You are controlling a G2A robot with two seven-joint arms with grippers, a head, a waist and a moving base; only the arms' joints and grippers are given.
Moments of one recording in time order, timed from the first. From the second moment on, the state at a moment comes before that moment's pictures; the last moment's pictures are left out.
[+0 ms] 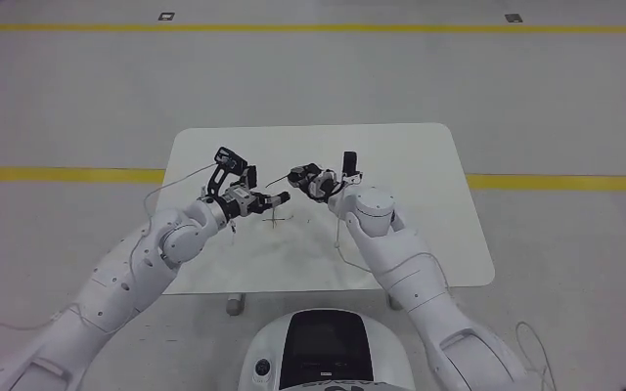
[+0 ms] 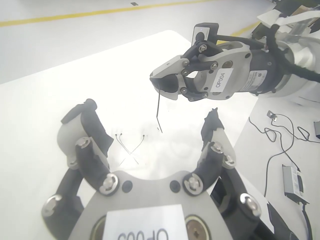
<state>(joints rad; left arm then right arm) 1.06 -0.84 -0.81 -1.47 0.59 -0.34 -0.14 -1.05 -1.63 1.13 -1.11 0.34 0.33 0.32</state>
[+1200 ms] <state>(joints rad) 1.04 -0.79 -0.74 -1.51 0.57 -0.34 -0.07 -1.12 -1.60 1.11 -1.20 0.32 0.30 0.34</state>
